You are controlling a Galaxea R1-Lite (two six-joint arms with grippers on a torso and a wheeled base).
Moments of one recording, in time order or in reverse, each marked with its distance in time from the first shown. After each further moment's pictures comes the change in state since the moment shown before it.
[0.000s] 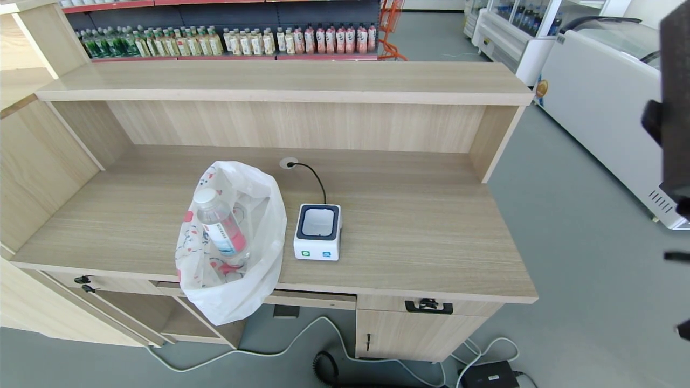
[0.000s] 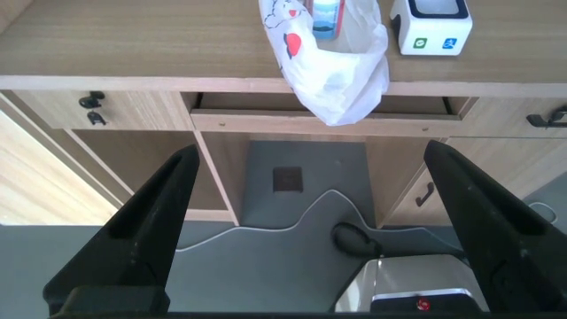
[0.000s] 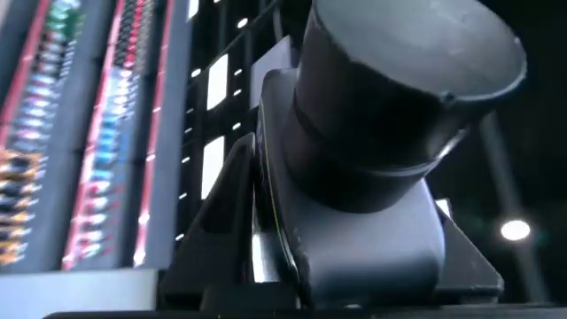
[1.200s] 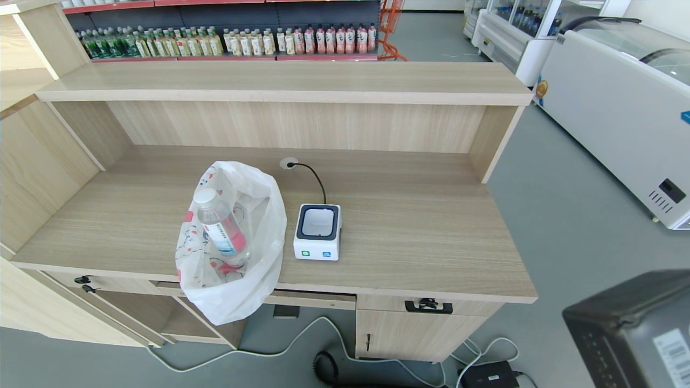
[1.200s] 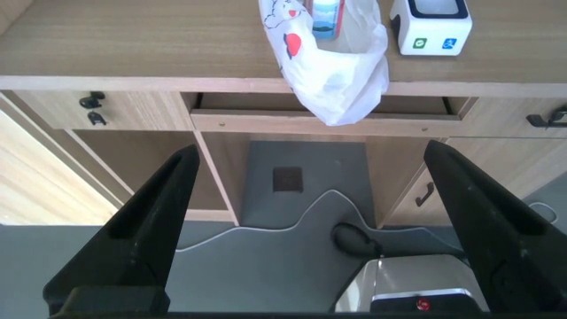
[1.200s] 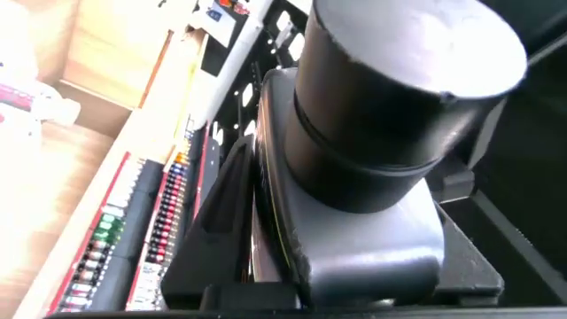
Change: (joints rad) left arm 0.000 0.000 0.000 0.000 0.000 0.000; right arm 0.284 -0.128 0.061 0.663 0.158 -0.309
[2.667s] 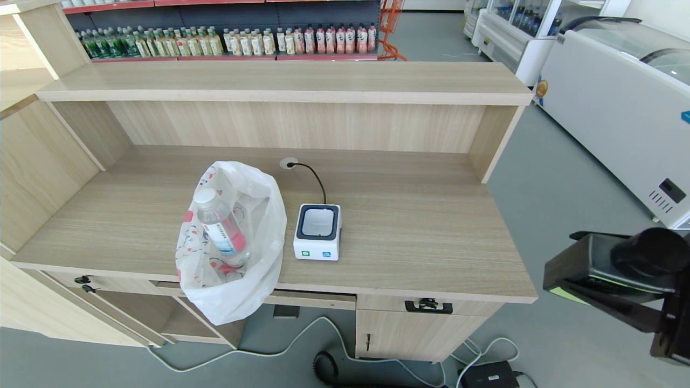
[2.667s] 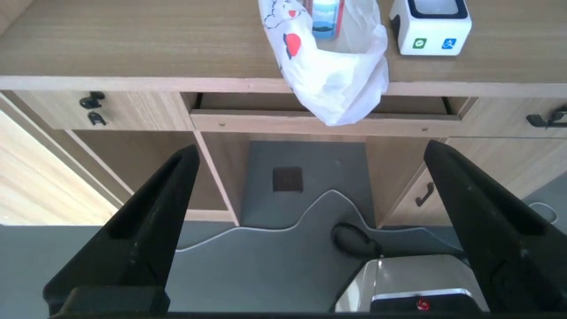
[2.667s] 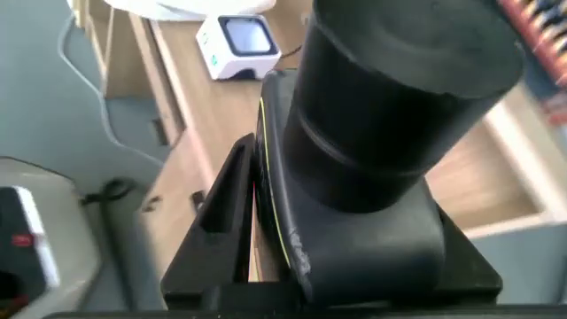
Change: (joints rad) left arm 0.000 0.000 0.000 0.000 0.000 0.000; right arm -0.411 -0.013 -0.027 0.263 -0.490 1.592
